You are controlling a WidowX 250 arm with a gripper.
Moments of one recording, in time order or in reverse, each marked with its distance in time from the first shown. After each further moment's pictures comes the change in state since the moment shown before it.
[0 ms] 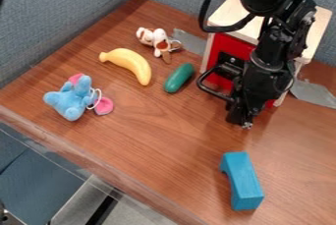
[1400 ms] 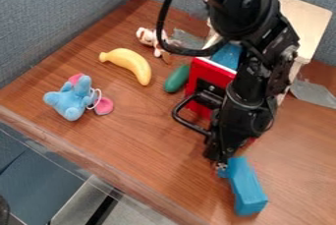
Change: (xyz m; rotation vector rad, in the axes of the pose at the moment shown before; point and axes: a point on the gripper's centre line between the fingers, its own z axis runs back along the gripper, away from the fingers) arm -0.032 -0.065 -0.002 -0.023 0.012 -0.082
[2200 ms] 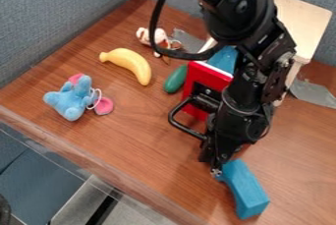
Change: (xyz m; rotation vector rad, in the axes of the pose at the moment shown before) arm -0.006 -0.011 -0.002 -0.001 0.014 -0.022
